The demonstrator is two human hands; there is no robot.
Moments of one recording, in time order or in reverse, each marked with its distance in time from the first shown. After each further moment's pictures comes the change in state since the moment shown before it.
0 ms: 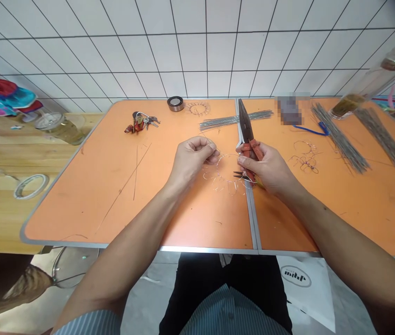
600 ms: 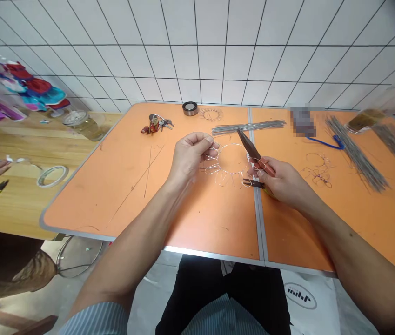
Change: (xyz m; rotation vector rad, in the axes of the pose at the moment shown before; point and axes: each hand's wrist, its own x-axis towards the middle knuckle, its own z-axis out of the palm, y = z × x) left_hand 0.012 0.014 -0.019 -0.149 0.128 0.021; right_hand 0.004 0.010 -0.030 -0.549 -0.065 -0.092
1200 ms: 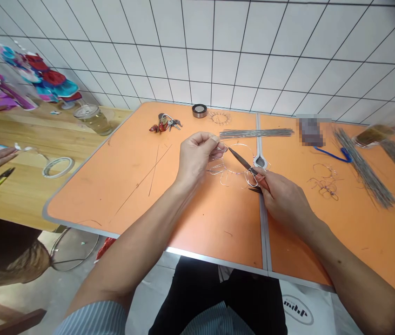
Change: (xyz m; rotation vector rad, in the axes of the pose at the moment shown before) left_hand -0.005 0.008 0.004 -0.010 0.114 0.035; right_hand -0.015 -0.012 0.022 -0.559 0.040 -0.137
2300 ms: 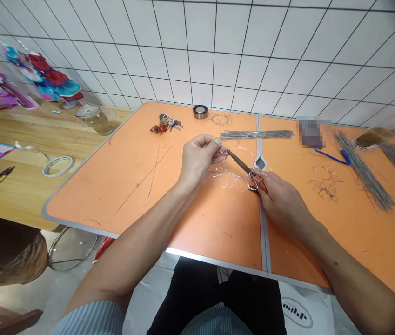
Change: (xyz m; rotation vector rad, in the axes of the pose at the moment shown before) left_hand 0.000 -0.004 0.004 -0.035 0.001 -0.025; right_hand -0.001 0.006 0.009 0.023 0.073 -0.130
